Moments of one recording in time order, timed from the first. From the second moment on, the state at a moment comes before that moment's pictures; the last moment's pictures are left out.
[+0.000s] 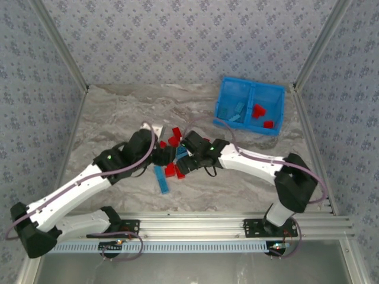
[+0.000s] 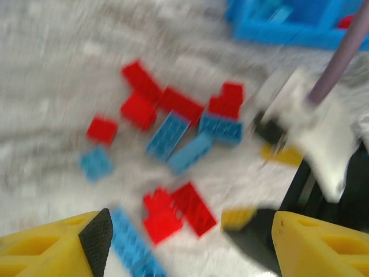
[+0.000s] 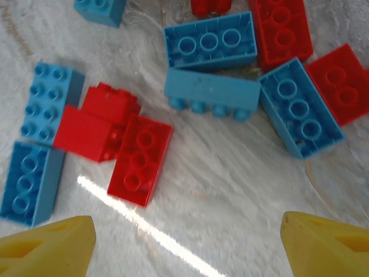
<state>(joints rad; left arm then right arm) -0.87 1.00 0.96 -0.74 -0.24 -0.58 0.93 1.65 1.17 -0.59 0.09 0.35</state>
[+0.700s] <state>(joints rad) -1.01 1.23 0.64 -0.69 -0.15 -1.13 0.88 1.53 1.06 -0.58 0.26 0.53</state>
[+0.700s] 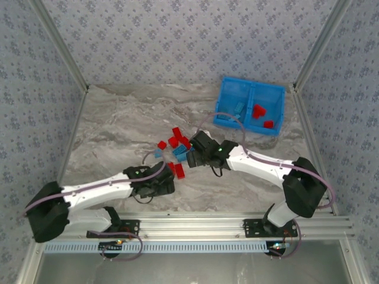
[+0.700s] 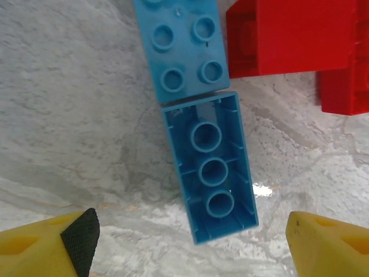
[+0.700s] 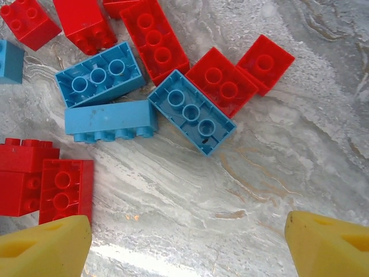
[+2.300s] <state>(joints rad) -0.88 2.56 2.59 -0.74 -0.28 -0.49 0.86 0.55 0.82 -0.99 0.69 0.77</state>
